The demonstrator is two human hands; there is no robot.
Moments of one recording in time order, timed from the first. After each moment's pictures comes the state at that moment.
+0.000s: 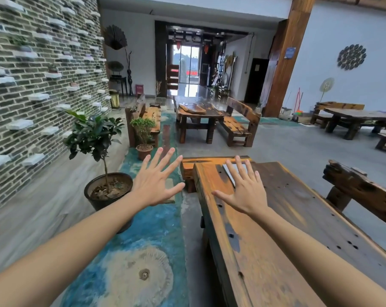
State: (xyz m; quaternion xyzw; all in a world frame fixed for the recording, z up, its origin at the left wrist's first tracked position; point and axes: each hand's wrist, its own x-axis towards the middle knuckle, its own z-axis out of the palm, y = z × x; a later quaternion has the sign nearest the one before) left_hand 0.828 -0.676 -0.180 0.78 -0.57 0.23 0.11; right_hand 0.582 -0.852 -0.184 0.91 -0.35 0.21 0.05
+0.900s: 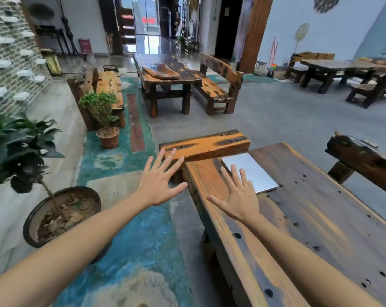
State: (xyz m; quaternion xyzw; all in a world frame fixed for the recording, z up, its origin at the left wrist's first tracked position) left_hand 1.125 -1.036 -0.273 0.73 -0.67 0.09 0.11; right_hand 0.861 -1.140 -0.309 0.87 -0.48 0.14 -0.03
